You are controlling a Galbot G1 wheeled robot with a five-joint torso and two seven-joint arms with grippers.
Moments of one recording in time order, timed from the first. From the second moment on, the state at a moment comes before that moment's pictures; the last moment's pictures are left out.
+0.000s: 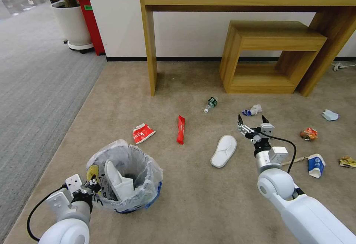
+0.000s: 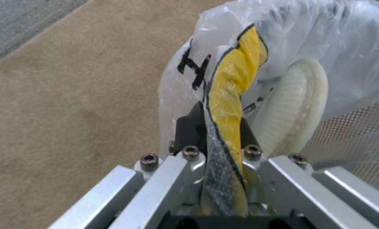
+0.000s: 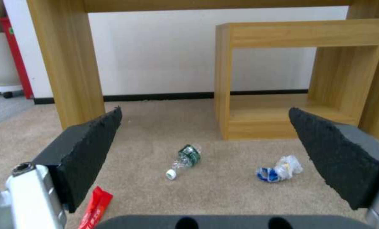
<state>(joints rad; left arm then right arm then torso) 1.65 -1.39 -0.71 -2.25 -0.69 0.54 -0.50 -1.10 0.90 0.19 1.76 0.59 0.18 0.41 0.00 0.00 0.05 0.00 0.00</state>
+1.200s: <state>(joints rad) 1.62 -1.29 -0.88 -2.19 -0.81 0.54 -0.52 -1.09 0.93 0.19 1.75 0.59 0.18 0.39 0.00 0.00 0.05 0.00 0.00</state>
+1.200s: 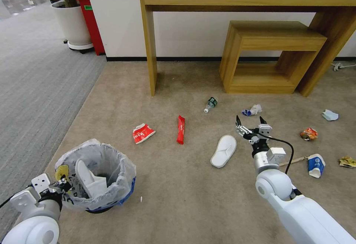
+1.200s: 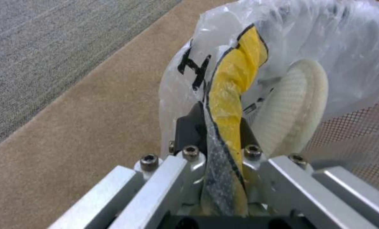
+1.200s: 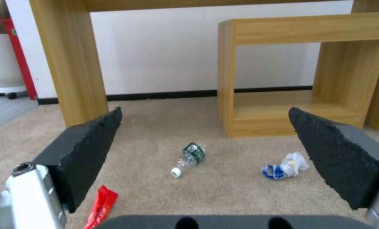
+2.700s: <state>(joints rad) 1.63 -1.30 -0.88 -2.20 -0.80 0.54 -0.52 -1.09 0.93 0.18 1.76 0.57 0.18 0.39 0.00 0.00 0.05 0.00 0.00</state>
